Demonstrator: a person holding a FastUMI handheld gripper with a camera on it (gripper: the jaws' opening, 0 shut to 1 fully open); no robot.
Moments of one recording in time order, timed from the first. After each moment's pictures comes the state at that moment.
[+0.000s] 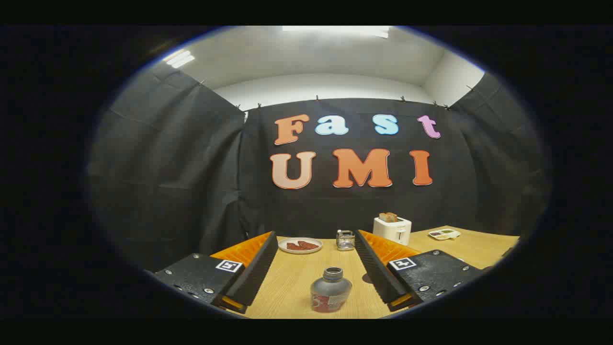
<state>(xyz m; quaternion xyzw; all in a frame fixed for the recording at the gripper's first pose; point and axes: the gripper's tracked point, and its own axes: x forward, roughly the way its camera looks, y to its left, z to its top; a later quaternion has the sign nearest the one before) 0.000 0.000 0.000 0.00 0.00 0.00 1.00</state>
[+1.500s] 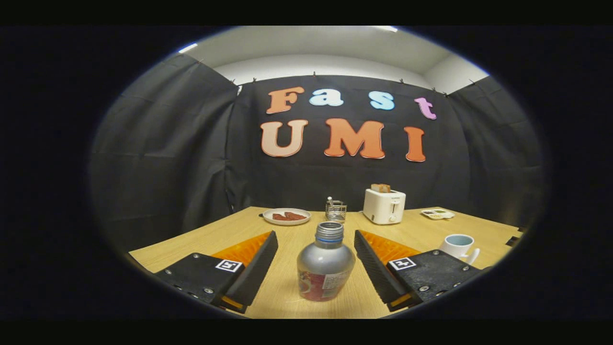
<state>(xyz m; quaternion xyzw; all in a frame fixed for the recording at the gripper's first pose) 0.005 -0.008 -0.114 -0.03 0.09 -0.03 0.99</state>
